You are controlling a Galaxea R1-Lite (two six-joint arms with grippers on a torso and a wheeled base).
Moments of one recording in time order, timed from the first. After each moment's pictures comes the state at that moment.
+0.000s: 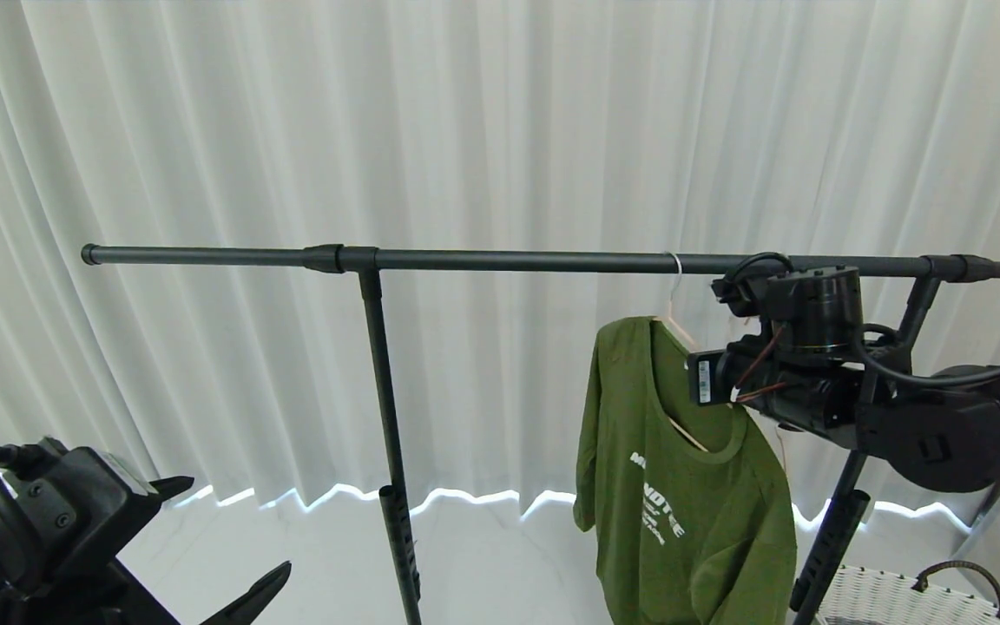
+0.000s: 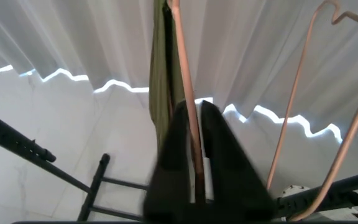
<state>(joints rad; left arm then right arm) -0.44 0.99 -0.32 -0.22 0.08 0.37 0.55 1.83 -0.97 -0.46 -0.27 0.16</state>
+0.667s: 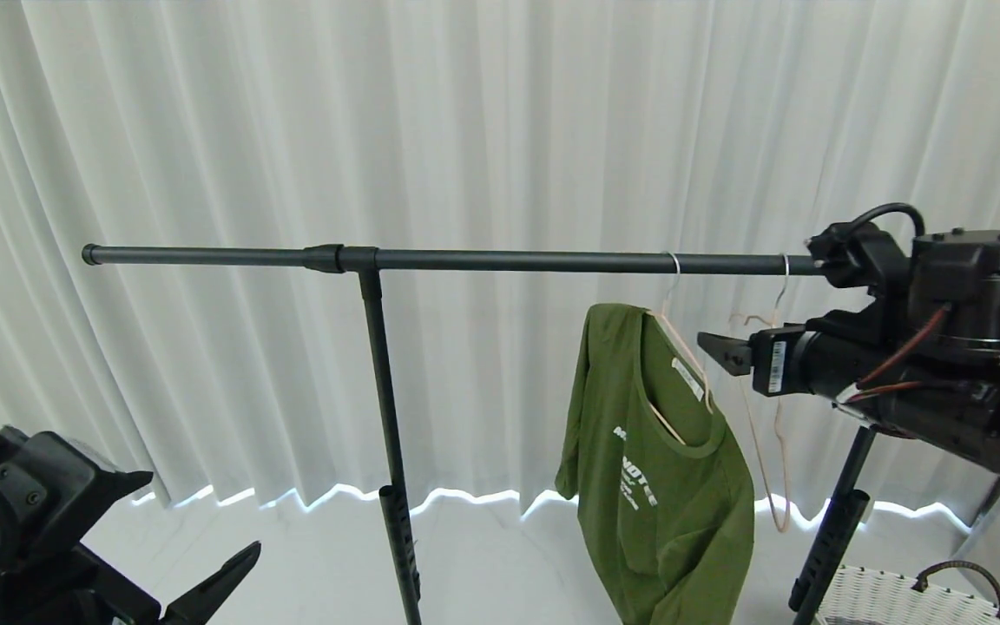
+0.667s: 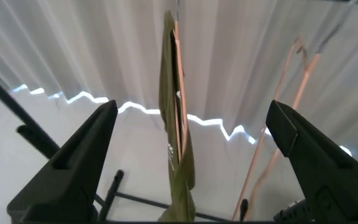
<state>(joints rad) -0.31 0.97 -0.32 -0.22 0.08 0.37 0.57 1.55 -0.83 -0.46 -0.23 0.16</state>
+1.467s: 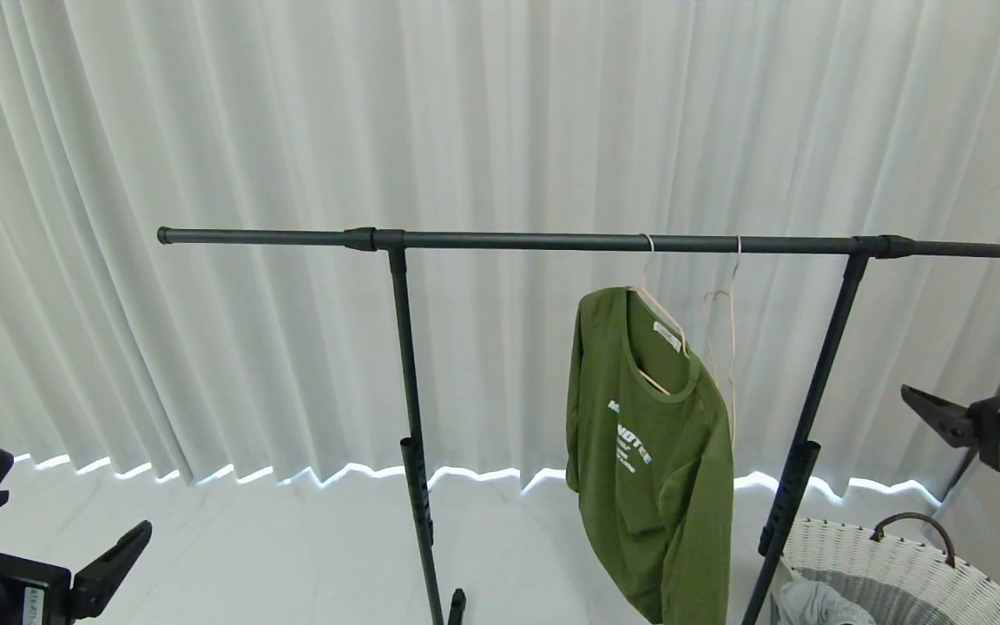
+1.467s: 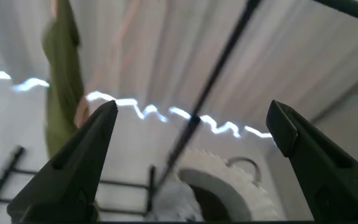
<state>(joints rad) 0.06 0.91 -0.28 -0.22 0.08 0.37 0.13 1.20 -0.51 -0.45 -0.11 -0.24</state>
